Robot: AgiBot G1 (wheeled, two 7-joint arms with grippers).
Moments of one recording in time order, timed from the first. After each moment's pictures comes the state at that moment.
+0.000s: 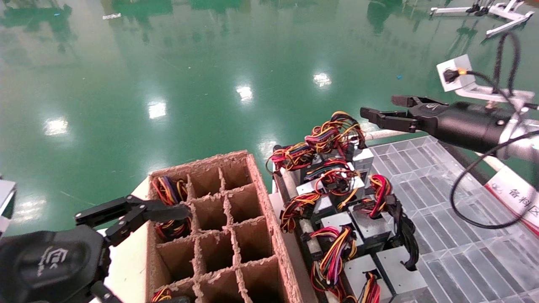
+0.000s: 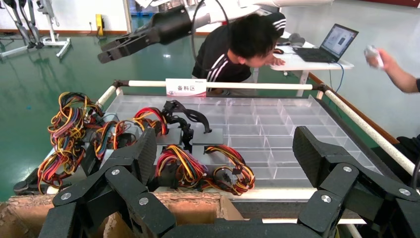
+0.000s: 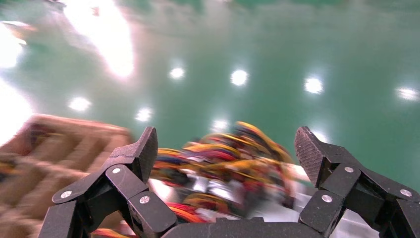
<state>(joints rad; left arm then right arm) -1.09 0.57 0.38 -1.25 0.65 1.45 -0.13 1.83 -1.02 -1.10 -0.09 -0.55 -1.20 -0.11</state>
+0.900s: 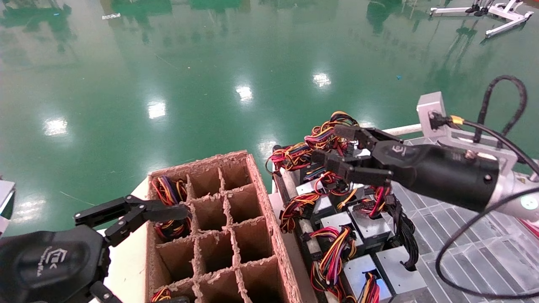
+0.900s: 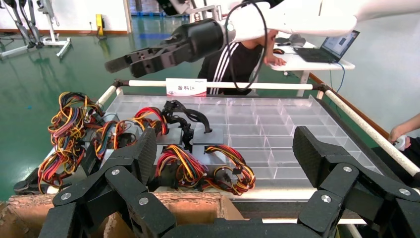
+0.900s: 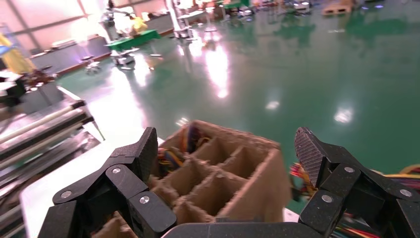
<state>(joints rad) -1.09 0.57 0.38 -1.25 0.65 1.45 -0.13 1.53 -0.85 -0.78 0.45 -0.62 -1.34 0.01</state>
